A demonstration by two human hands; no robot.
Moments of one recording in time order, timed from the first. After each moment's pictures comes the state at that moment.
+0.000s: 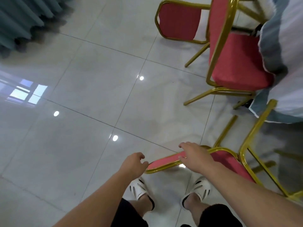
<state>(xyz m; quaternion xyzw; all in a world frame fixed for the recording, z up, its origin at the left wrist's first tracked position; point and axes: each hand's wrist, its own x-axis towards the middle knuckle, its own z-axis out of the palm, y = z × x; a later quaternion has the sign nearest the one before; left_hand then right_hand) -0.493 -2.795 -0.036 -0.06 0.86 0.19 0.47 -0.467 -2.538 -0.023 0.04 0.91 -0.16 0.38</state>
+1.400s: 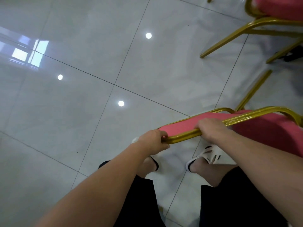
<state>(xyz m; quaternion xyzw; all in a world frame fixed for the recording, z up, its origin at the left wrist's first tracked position) -0.409 -2.775 -0.188 0.12 0.82 0.14 0.54 -0.400 -2.529 -0.205 -0.05 0.88 -0.01 0.47</state>
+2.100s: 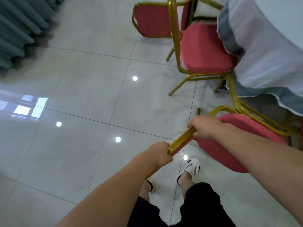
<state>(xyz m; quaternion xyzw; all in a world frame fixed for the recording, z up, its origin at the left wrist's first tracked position) -0.402 -2.627 0.076 0.16 0.82 0.11 0.54 -0.411 -2.399 0.082 -0.02 0.92 -0.09 0.39</state>
